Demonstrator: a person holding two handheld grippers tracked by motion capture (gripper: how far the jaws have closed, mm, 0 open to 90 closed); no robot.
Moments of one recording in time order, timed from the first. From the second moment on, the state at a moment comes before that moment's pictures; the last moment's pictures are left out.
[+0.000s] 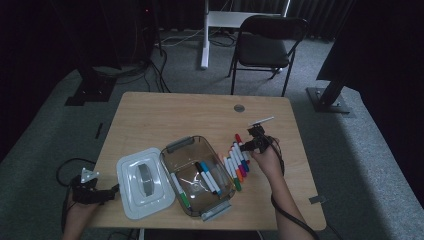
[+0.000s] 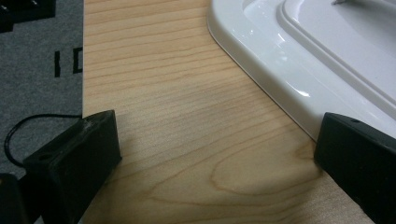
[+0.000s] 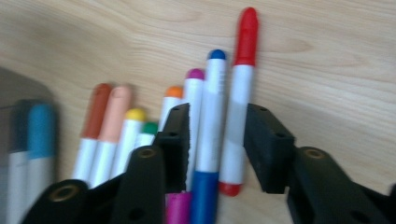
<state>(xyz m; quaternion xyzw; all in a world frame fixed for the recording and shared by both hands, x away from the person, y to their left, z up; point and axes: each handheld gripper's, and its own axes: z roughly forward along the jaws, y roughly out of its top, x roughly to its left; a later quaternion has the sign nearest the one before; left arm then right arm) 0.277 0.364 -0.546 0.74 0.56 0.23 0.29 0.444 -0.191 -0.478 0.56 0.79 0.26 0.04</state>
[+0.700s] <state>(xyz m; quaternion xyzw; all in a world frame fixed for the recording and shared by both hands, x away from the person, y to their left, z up) 0.277 0.364 -0.546 0.74 0.56 0.23 0.29 0.469 -0.188 -0.509 0.58 0.79 0.19 0.06</state>
